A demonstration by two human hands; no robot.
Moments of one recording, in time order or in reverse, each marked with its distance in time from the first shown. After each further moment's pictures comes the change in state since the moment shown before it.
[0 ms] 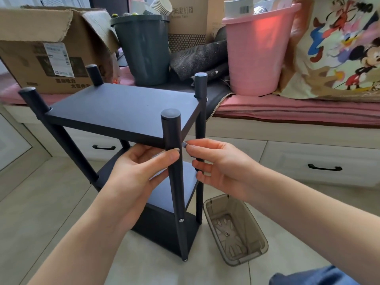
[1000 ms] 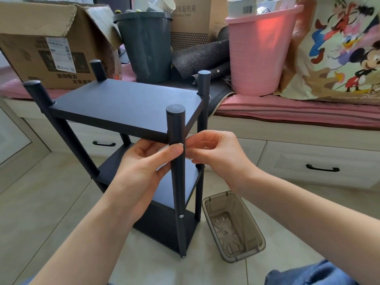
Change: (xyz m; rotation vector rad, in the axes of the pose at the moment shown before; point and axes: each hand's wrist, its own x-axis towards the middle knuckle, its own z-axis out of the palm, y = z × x) left_hand -0.003 0.001 0.006 -0.130 -0.069 0.036; right_hand -0.002 0.002 0.009 -0.397 0.057 -0.466
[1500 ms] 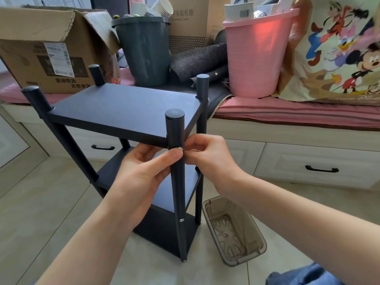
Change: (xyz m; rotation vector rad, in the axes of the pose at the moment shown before) left_hand 0.000 0.001 -0.001 0.024 0.009 -0.001; right_hand 0.007 0.002 0.017 0.118 0.006 -0.008
